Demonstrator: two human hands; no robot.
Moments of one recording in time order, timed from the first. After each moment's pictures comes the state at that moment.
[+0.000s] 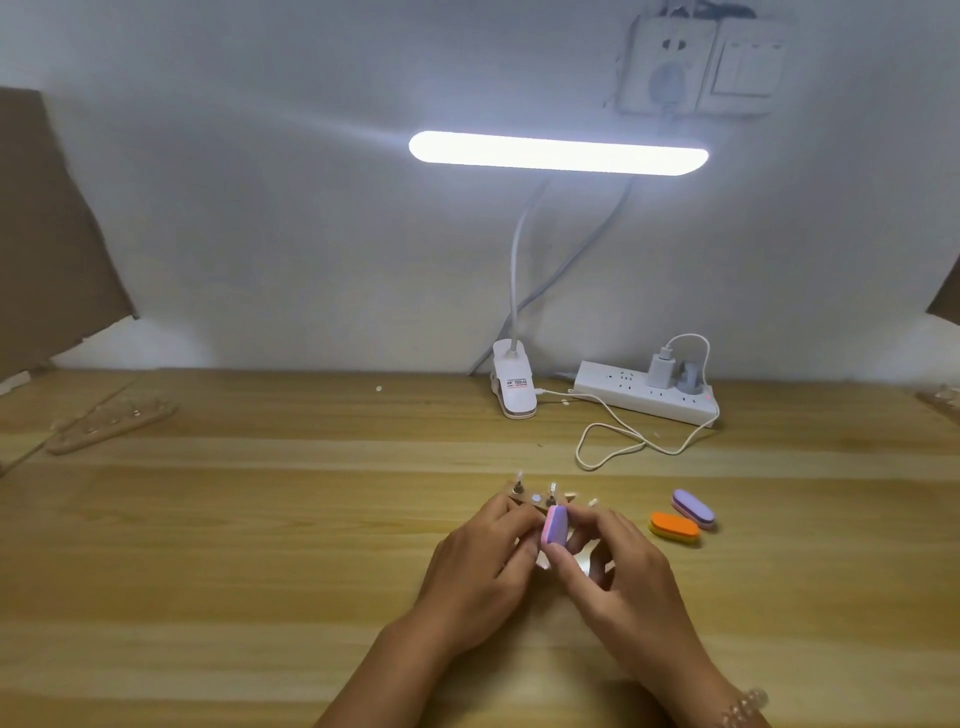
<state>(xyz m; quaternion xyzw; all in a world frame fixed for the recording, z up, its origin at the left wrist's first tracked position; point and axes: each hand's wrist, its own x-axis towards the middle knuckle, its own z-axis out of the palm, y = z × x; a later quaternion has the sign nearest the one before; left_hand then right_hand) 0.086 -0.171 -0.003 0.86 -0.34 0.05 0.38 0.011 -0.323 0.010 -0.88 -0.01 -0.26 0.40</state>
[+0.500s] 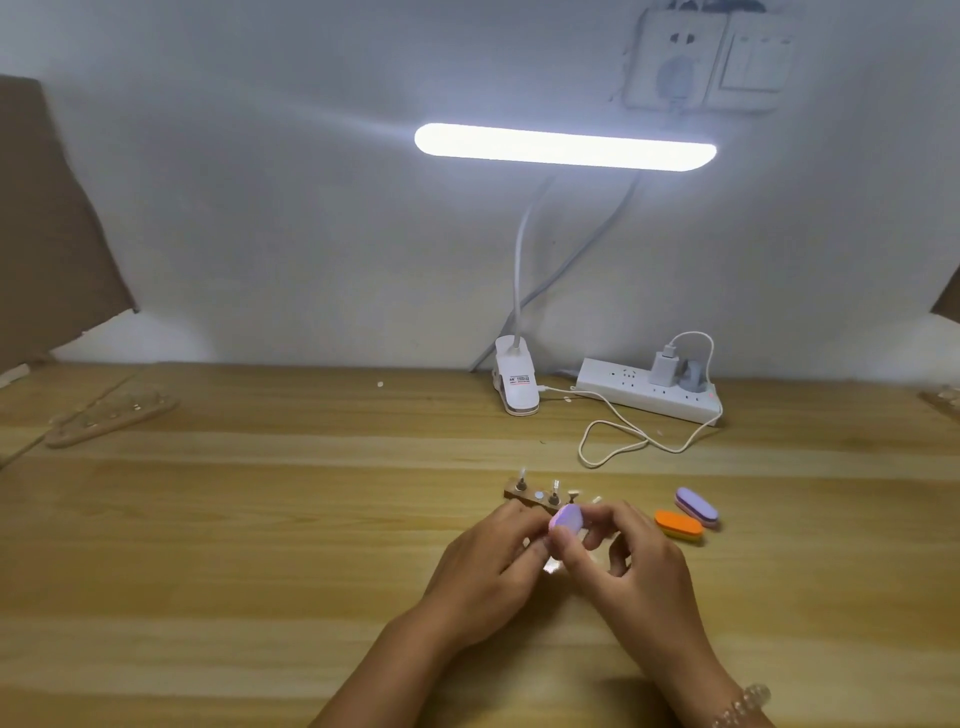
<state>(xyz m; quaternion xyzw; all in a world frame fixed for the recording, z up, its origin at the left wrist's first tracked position) 0.085 -0.173 -0.001 0.84 -0.33 -0.03 0.42 0.011 -0.323 0.013 -0.86 0.03 -0.29 0.41</state>
